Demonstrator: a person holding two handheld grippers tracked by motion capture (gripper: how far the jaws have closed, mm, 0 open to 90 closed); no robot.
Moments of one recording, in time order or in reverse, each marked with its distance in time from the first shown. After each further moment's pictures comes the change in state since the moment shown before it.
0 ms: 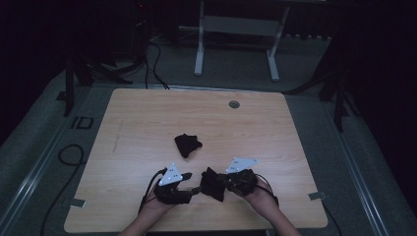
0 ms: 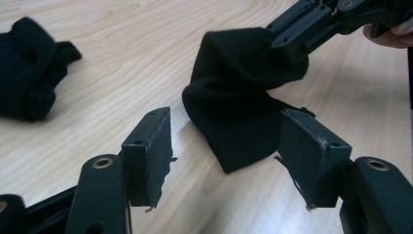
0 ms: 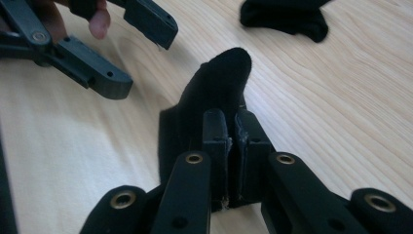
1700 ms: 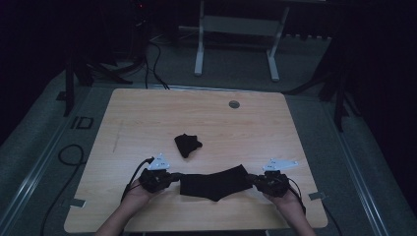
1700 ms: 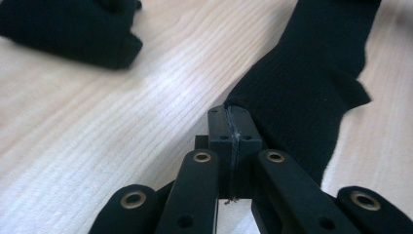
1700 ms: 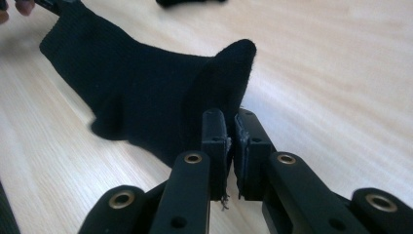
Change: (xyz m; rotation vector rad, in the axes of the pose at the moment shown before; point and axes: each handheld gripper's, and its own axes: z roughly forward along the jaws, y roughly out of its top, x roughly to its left) left arm 0.045 0.001 -0.028 0.183 0.030 -0.031; right arm -0.044 -0.063 -0.051 -0.038 -0.062 0.262
